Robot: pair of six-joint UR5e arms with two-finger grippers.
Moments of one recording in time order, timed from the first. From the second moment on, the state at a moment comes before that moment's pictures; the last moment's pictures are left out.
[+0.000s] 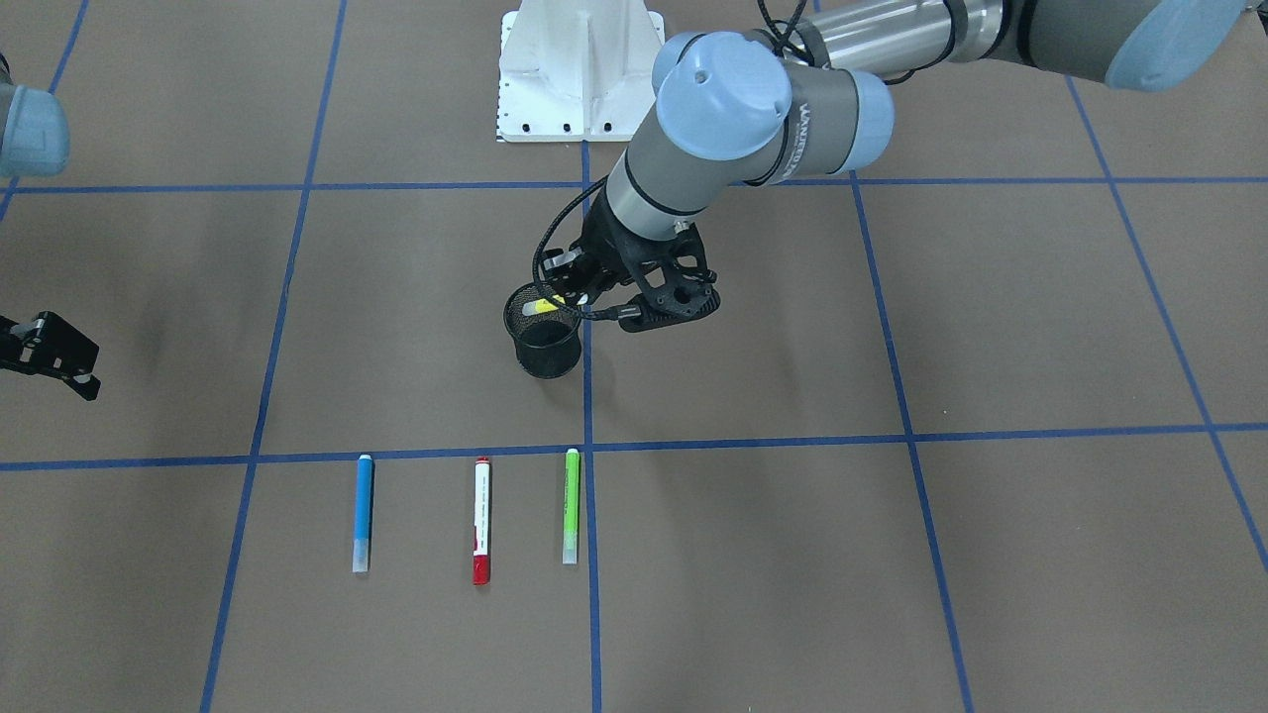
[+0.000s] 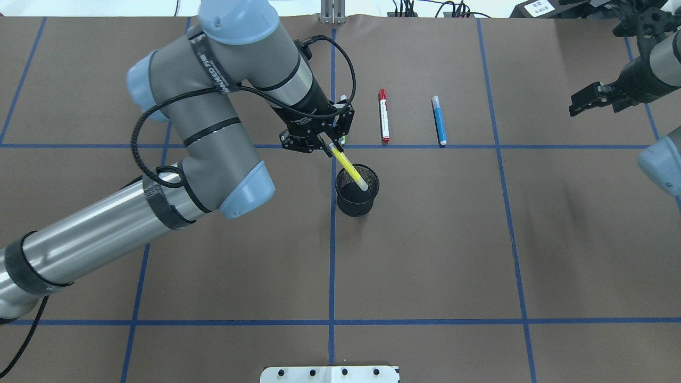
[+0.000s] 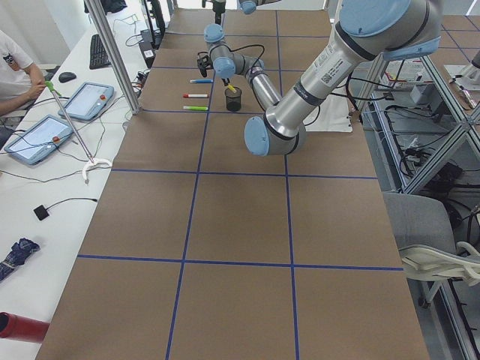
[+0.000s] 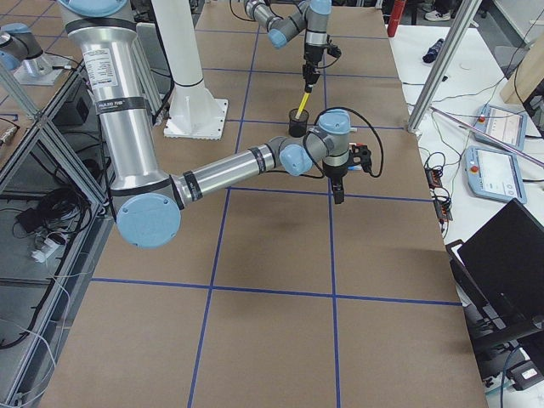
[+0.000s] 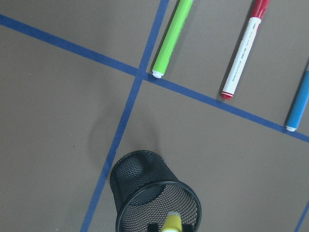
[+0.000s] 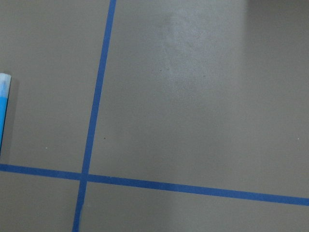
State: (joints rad) left arm -0.72 -2.44 -1.54 -1.77 -2.25 -1.57; right arm 1.15 -1.37 1.74 -1.35 2.17 0.58
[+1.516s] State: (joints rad) left arm -0.62 -2.34 -1.56 -1.93 -1.15 -1.25; right arm 1.15 -1.36 1.76 -1.35 2.13 0.59
